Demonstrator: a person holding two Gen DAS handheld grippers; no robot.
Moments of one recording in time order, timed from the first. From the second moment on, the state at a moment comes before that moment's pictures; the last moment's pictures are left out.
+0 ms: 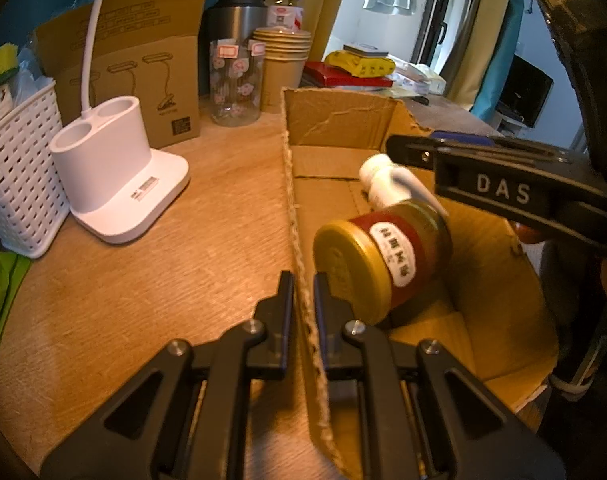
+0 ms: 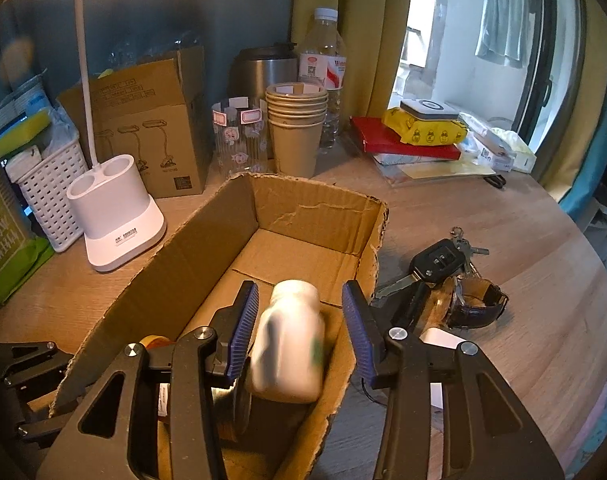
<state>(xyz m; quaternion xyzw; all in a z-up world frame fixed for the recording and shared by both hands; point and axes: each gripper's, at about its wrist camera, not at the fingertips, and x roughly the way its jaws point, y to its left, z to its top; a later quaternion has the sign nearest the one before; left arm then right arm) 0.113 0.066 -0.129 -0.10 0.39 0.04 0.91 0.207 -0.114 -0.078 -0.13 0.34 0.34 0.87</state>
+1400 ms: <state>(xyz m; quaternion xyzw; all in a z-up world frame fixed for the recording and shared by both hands) 0.114 0.062 -0.129 -0.10 0.40 0.05 0.91 0.224 -0.300 -0.023 0.03 0.29 0.19 0.94</state>
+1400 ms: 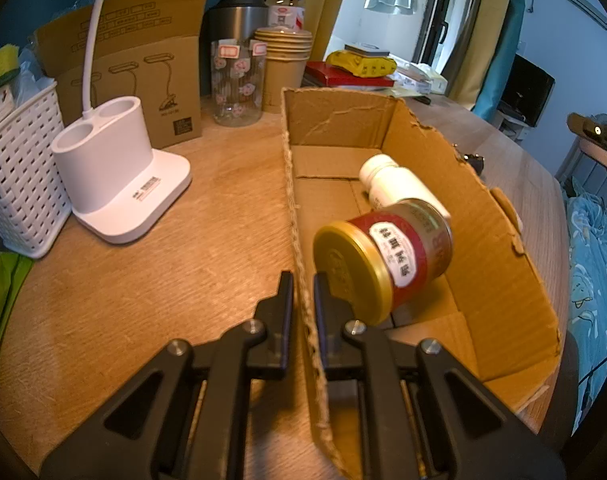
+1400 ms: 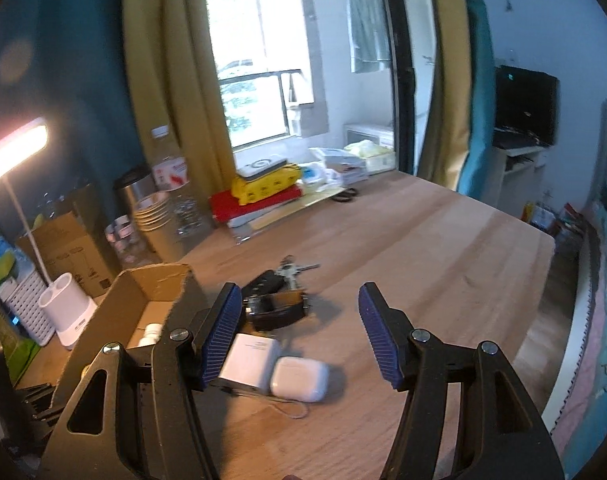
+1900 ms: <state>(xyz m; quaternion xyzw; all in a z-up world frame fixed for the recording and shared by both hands) 0.114 0.062 -0.129 -0.10 0.40 0.05 0.91 0.240 -0.303 -0.082 0.00 0.36 0.18 0.92</state>
